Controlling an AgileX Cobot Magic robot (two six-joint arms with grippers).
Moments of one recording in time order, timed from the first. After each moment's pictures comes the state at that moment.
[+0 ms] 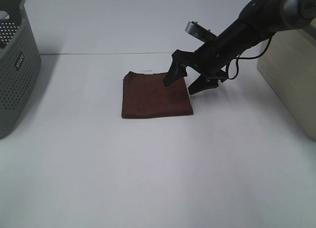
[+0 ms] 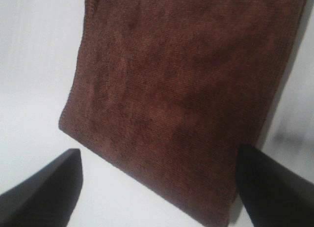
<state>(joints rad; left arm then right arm) 0.02 -0.01 -0.50 -0.17 1.05 0.16 0.23 2.30 -1.67 0.80 0.85 -0.49</state>
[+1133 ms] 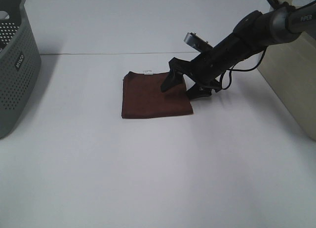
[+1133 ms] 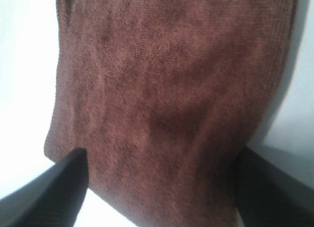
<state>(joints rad) 0.02 -0.01 -0.50 -0.17 1.05 0.16 0.23 2.41 -1.70 0.90 0.81 -0.49</state>
